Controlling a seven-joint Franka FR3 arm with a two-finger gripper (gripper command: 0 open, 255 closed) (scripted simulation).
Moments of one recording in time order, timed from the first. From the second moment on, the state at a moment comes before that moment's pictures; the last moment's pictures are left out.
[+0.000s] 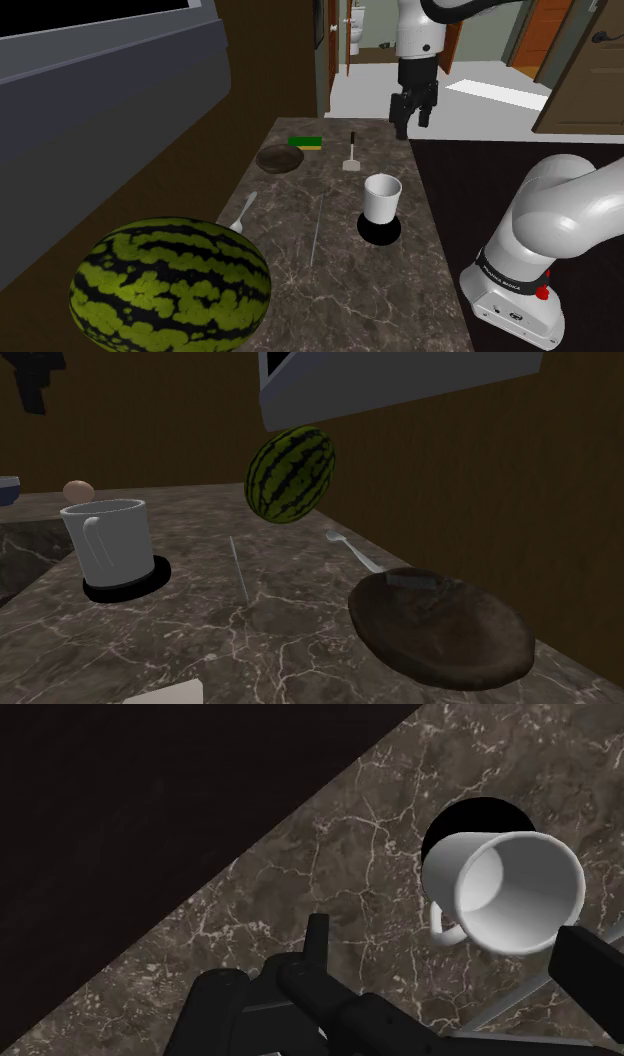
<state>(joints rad) 0.02 -0.74 0.02 -2.40 0.06 1.51 0.11</state>
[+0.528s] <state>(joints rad) 0.03 -0.65 0.13 -2.42 0.18 1.66 0.32</state>
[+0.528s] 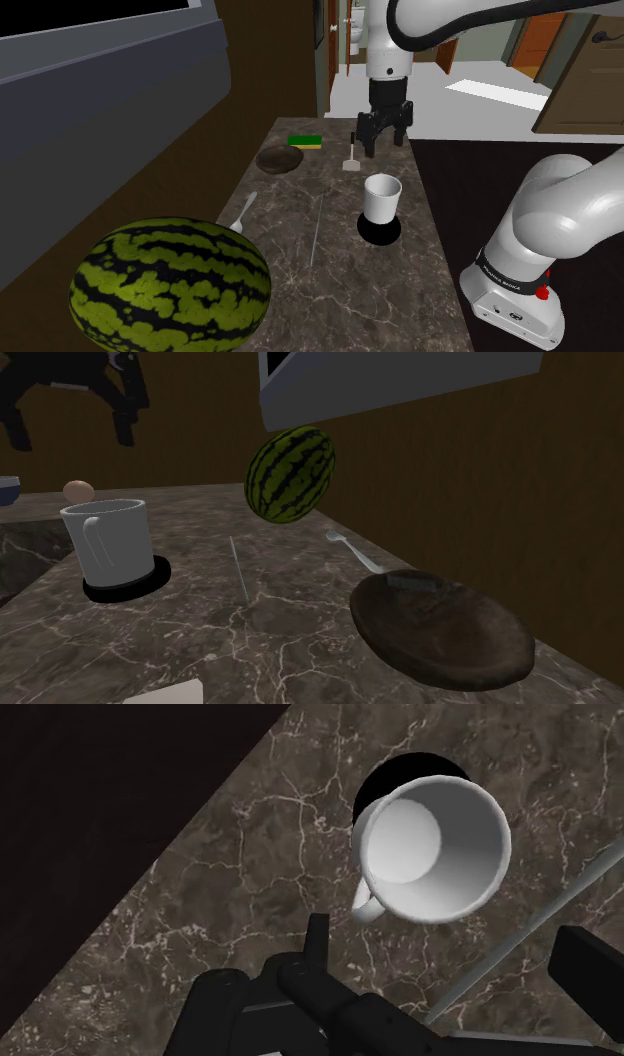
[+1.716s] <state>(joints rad) 0.02 -0.10 0.41 -2.19 0.24 2.11 0.93</state>
